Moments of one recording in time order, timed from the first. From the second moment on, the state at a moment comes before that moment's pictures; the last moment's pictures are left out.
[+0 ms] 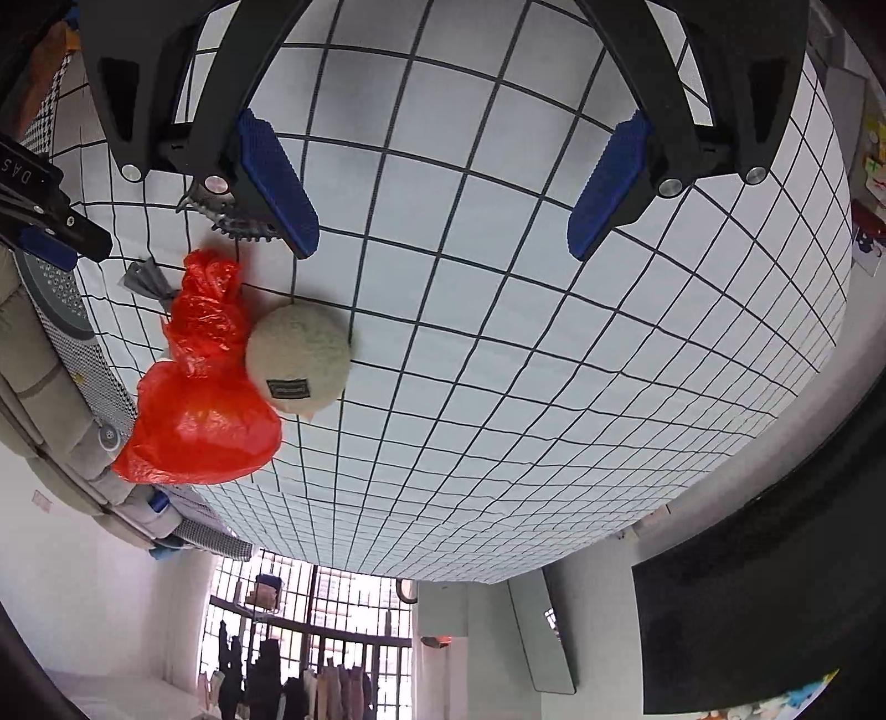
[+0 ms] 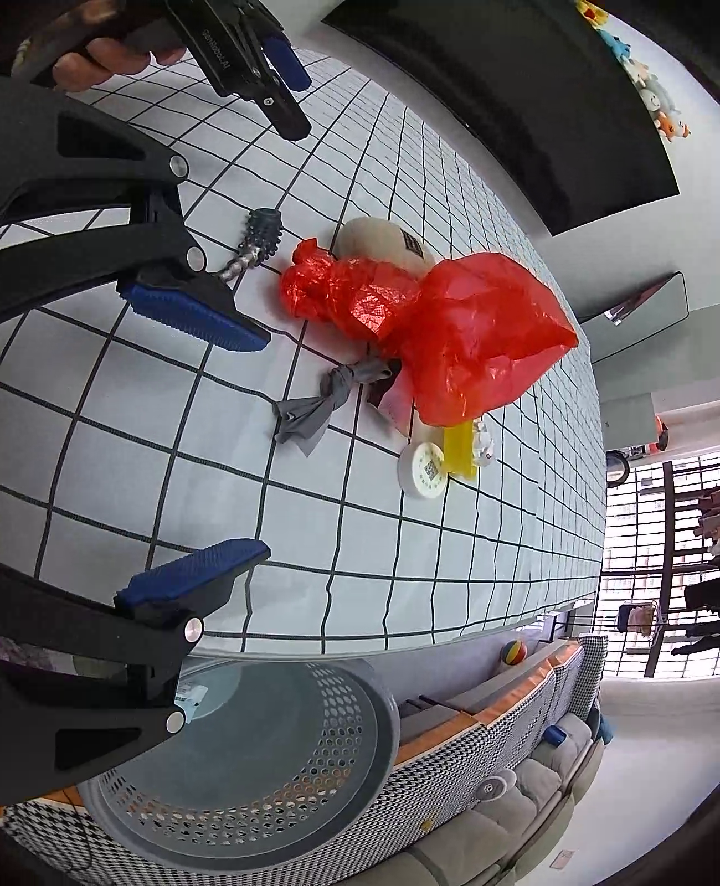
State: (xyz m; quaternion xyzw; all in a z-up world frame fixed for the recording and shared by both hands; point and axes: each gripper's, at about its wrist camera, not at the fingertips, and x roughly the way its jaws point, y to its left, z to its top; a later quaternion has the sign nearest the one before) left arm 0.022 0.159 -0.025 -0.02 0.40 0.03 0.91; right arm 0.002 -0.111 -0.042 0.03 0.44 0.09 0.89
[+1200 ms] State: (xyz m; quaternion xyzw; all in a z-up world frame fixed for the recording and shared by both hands) left arm 0.023 0.119 -0.038 -0.04 0.43 0.00 0.90; right arm 0.060 -0.075 -0.064 -0.07 0.46 0.16 0.87
